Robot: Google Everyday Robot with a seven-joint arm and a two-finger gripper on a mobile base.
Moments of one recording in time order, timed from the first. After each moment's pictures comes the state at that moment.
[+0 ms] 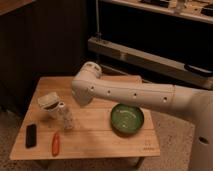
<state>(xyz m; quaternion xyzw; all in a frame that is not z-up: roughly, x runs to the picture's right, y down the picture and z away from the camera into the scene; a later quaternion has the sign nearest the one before) -0.129 0.064 0.730 -0.21 0.13 0.88 0.40</state>
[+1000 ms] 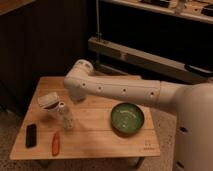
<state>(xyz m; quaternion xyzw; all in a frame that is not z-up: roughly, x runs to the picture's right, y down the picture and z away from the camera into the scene) -0.159 0.056 0.749 -0.15 0.19 0.96 0.11</state>
